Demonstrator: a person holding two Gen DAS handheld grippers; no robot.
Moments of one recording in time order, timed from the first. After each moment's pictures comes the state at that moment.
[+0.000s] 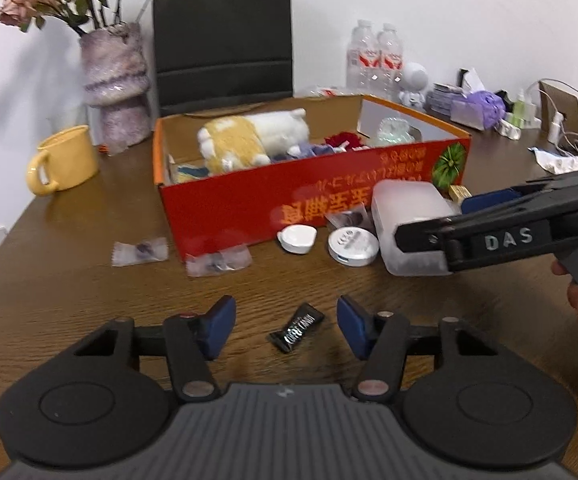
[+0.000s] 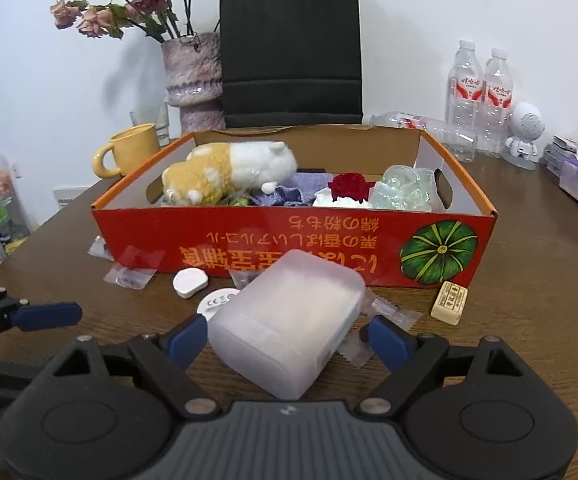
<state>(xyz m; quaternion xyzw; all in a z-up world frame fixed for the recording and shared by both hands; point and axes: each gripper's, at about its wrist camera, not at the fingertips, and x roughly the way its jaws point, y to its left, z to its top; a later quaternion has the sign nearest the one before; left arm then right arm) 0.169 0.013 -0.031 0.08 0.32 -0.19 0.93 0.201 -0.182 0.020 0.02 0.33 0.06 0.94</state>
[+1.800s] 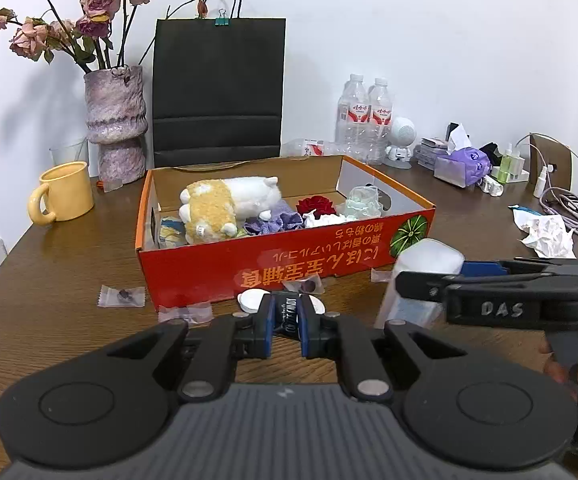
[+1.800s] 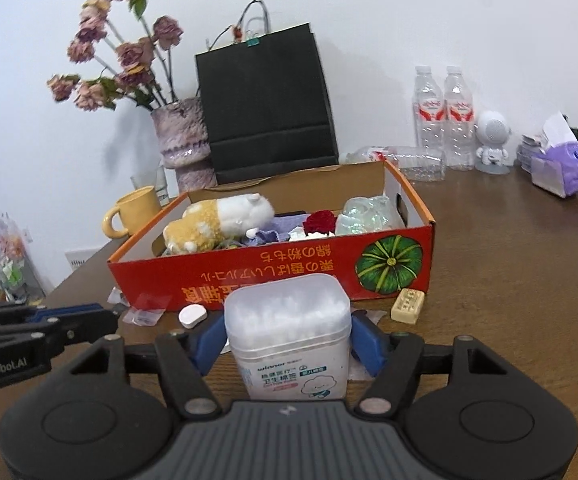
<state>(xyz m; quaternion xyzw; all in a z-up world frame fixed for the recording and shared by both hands) 0.147 -0.015 0.016 0.03 0.27 -0.18 0.95 0.159 -0.220 0.037 0.08 0.26 0.07 0.96</state>
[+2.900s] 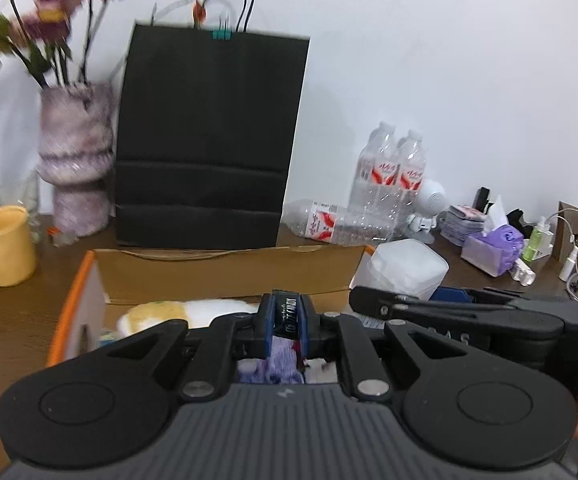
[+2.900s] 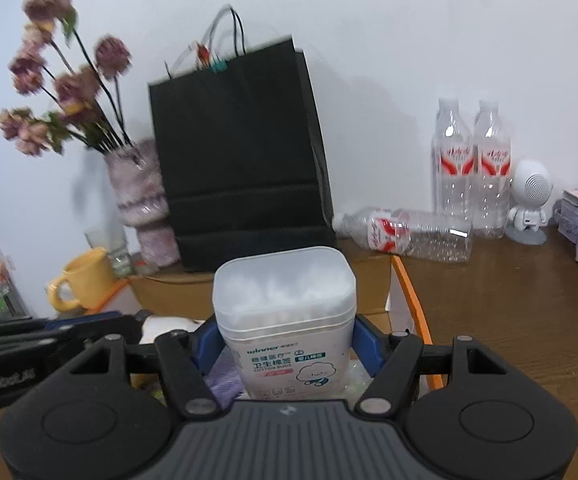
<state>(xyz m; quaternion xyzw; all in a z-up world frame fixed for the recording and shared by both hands) 0.328 -0.069 0.032 -0.03 0.24 -0.18 0.95 0.342 -0.260 0.062 0.08 0.24 0.07 0.97</state>
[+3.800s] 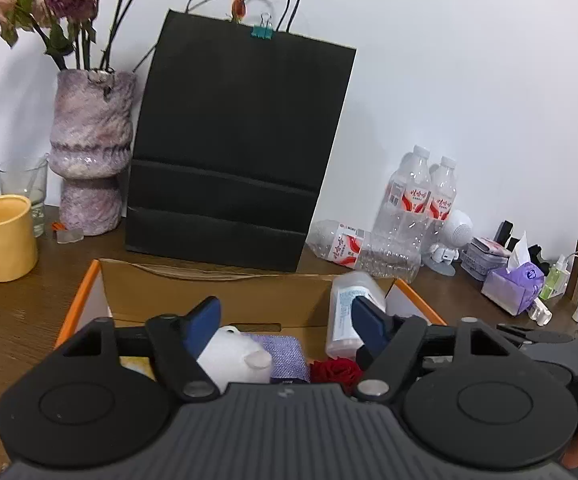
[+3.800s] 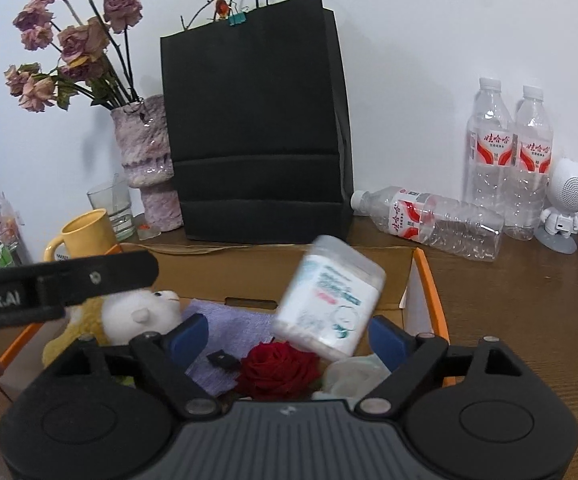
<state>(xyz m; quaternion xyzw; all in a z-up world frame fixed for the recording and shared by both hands) 0.343 -0.049 0.038 -0.08 0.22 -0.15 0.96 0.370 -0.254 0.053 0.04 0.28 0.11 0.95</state>
